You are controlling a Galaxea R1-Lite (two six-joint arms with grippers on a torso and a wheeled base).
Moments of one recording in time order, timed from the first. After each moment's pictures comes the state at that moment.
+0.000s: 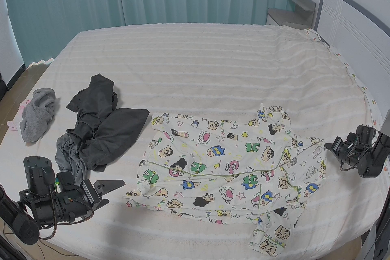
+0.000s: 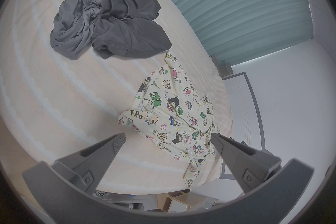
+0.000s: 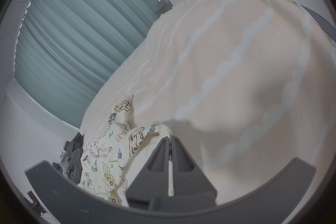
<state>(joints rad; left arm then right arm) -0.19 1.64 -0.06 -1.06 -0.36 -0.88 -0.33 2.28 -0.70 -1.10 0.42 0.53</state>
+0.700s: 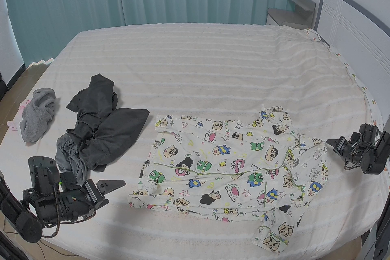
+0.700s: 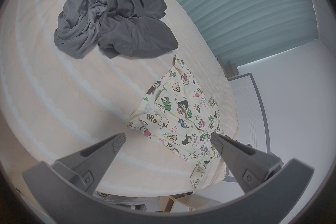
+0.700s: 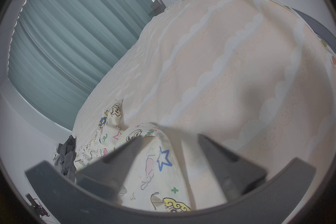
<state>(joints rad) -0.19 1.69 -0.07 -1.06 -0.32 -0.88 -0.37 2.27 -0.75 -1.01 0.39 0.49</state>
